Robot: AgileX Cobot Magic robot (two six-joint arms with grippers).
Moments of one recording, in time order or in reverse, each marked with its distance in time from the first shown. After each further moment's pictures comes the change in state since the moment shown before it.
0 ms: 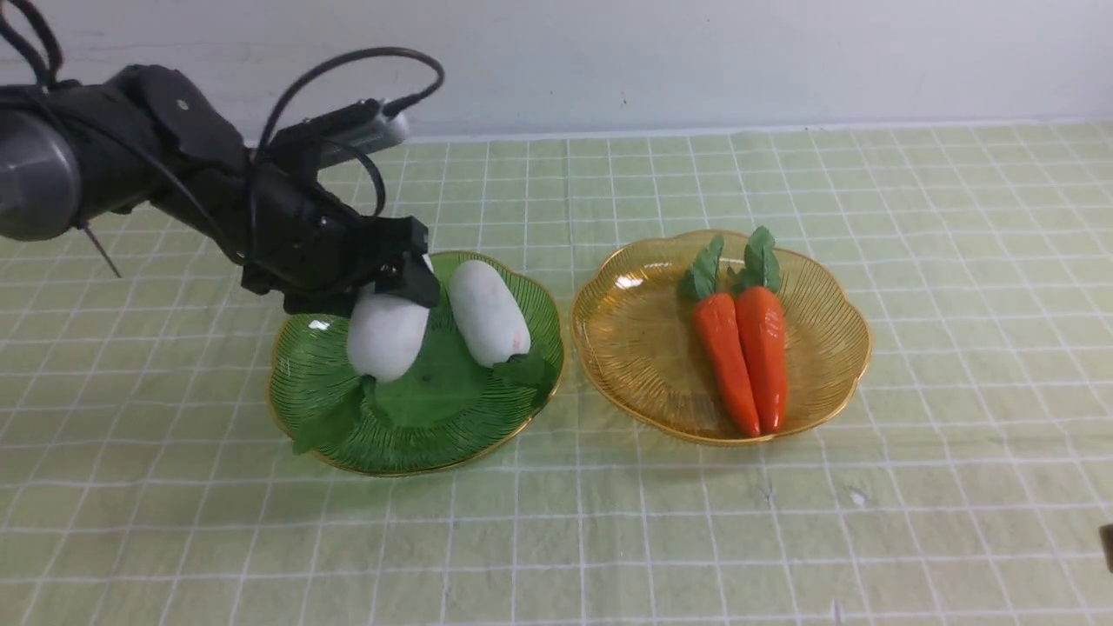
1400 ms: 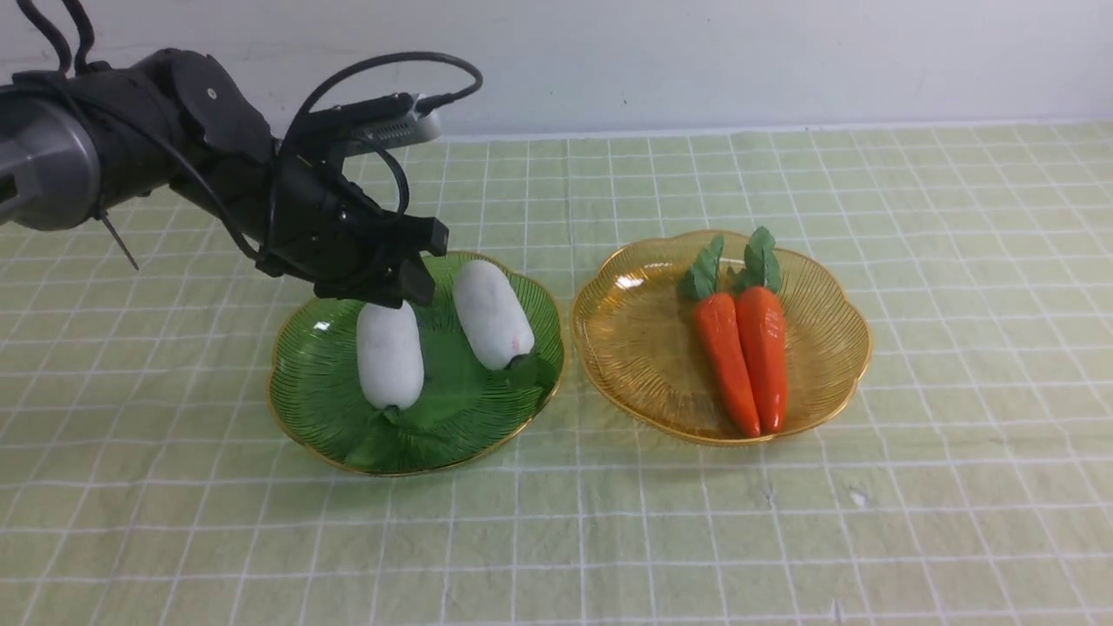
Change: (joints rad) right arm 0.000 -0.651 0.323 -0.049 -0.550 0.054; left arm -0.028 -0.032 -0.034 0.045 0.063 0.009
